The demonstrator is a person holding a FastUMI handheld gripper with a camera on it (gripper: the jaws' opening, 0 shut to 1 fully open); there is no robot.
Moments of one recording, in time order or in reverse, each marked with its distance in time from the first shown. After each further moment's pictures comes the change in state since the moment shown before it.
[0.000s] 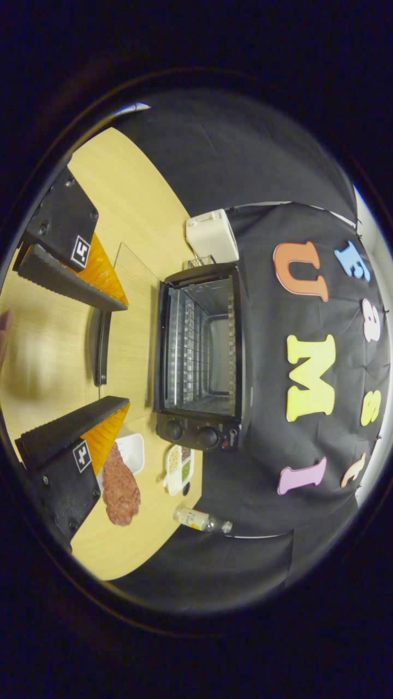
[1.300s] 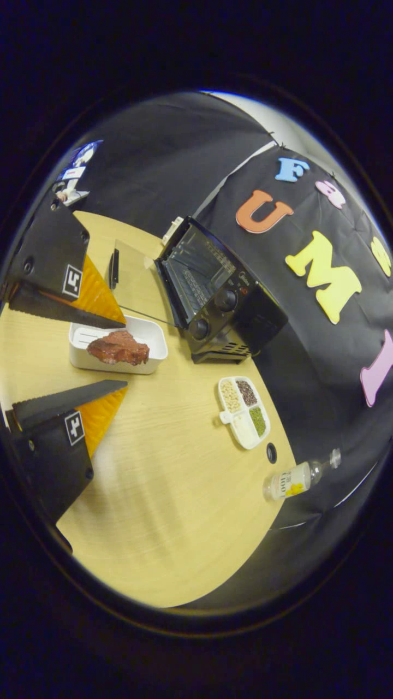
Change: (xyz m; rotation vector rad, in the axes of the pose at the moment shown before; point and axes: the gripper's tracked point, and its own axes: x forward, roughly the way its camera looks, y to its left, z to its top) arm 0.013 -0.192 -0.035 0.511 0.373 0.302
